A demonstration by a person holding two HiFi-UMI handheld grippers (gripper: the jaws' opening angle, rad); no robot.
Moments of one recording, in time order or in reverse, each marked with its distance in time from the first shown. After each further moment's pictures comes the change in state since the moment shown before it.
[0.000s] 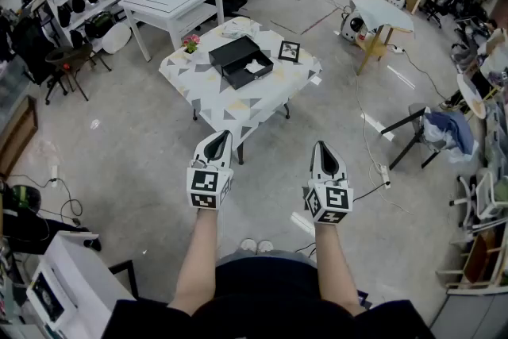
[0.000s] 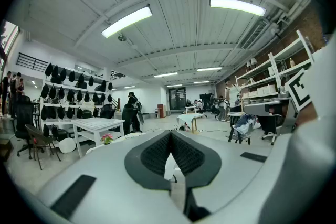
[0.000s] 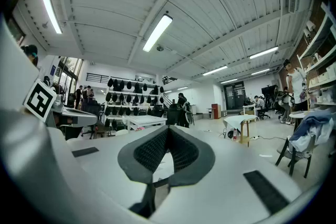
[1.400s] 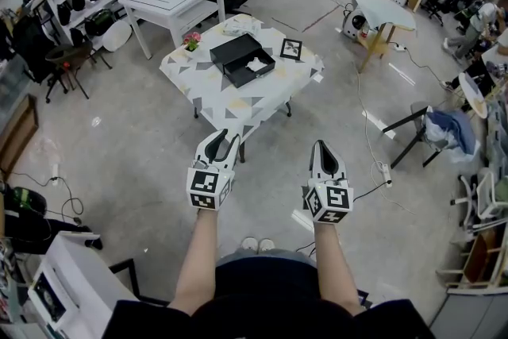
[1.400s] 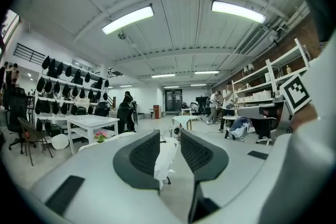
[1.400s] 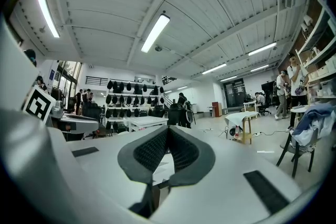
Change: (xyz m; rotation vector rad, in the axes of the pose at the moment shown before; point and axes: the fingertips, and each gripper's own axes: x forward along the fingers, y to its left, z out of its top) left arm 0.007 -0.003 -0.008 -0.038 -0.013 -0.056; right arm 0.011 0.004 -0.005 0.037 0.003 0.011
